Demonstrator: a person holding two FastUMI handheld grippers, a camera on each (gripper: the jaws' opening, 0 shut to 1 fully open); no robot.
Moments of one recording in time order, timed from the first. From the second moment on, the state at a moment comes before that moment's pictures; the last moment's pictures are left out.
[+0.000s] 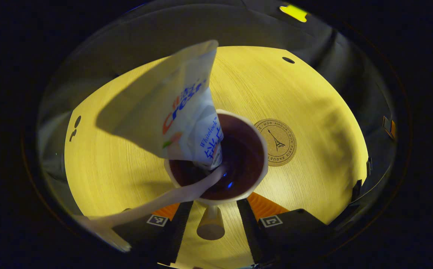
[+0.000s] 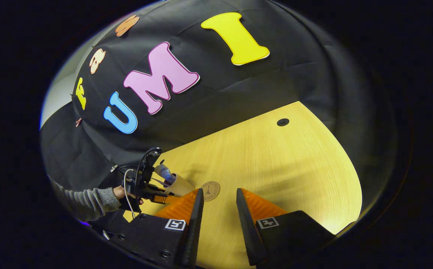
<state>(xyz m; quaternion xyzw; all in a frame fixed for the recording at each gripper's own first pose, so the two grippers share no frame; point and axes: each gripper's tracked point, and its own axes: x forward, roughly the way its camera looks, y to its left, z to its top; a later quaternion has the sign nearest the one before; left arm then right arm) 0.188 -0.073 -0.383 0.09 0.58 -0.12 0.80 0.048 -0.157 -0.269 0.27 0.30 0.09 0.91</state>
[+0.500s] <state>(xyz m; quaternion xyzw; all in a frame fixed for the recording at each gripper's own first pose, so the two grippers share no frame) 0.183 -0.078 -0.386 0.09 0.59 -0.12 0.79 0.050 -0.163 -0.275 0.28 0.30 0.09 0.91</state>
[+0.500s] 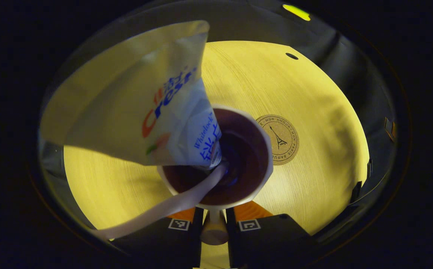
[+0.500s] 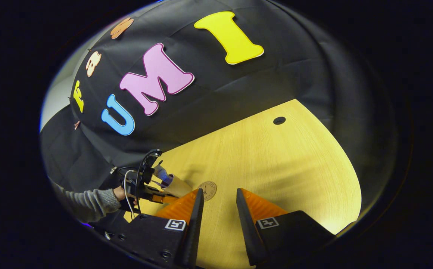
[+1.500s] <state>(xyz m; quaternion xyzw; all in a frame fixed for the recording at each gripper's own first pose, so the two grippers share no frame) 0.192 -0.159 -0.364 0.14 0.56 -0.18 0.80 0.029 -0.189 -0.272 0.29 0.29 0.06 0.91</state>
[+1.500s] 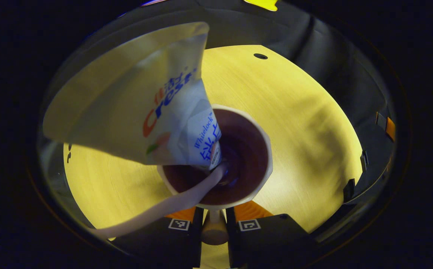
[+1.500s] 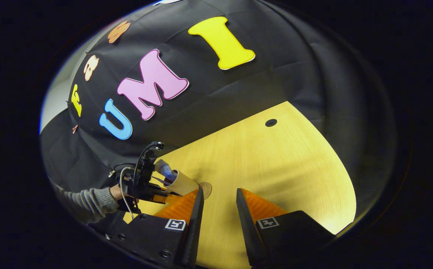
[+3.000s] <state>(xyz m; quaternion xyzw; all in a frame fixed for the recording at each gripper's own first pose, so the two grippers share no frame) 0.198 -0.186 -0.363 0.17 0.54 -0.18 0.80 0.008 -0.217 -0.283 0.30 0.32 0.01 0.90</state>
